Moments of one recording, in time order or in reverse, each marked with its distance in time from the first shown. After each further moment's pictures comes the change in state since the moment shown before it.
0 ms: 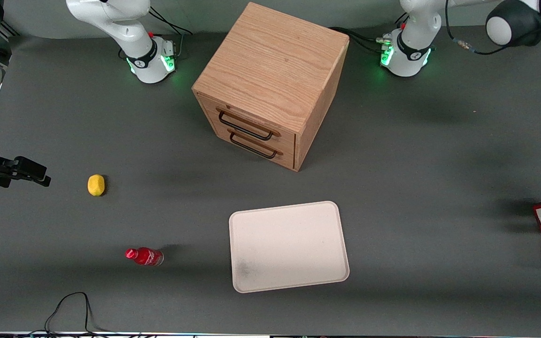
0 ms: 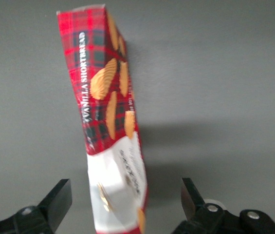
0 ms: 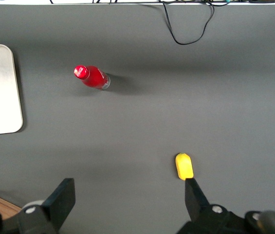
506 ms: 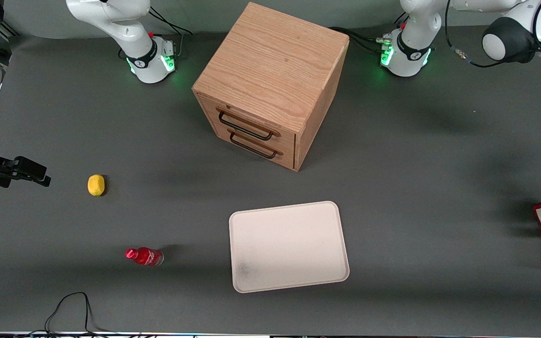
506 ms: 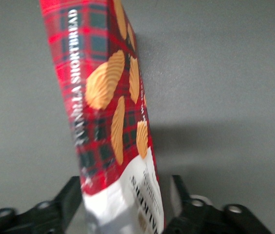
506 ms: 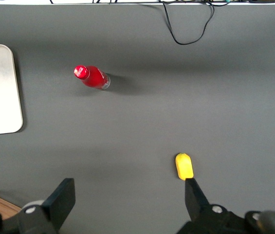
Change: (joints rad) arm -0.004 0.081 -0.004 0.013 -0.031 0.101 0.018
